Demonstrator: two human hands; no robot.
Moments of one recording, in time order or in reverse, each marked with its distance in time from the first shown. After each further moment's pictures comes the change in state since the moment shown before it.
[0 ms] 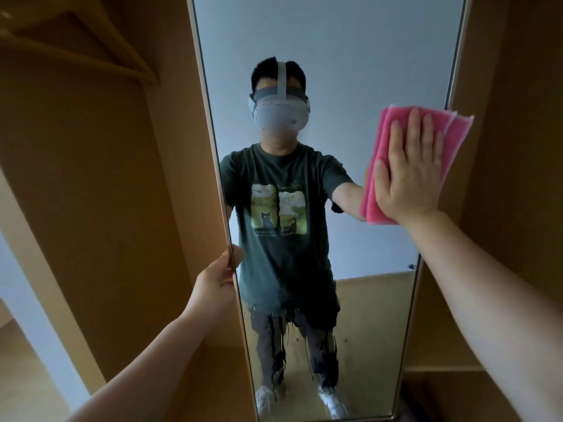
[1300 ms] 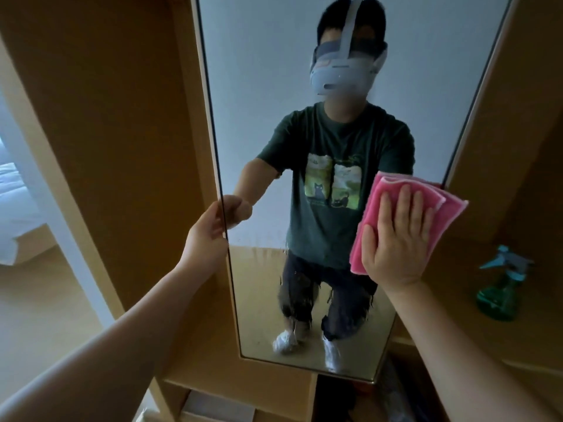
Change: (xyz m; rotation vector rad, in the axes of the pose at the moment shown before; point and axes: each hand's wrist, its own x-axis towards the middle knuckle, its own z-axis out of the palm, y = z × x) left_hand -0.041 -0.017 0.049 -0.004 0.199 0.081; right_hand -0.203 -0.002 0.037 0.149 -0.087 -0.067
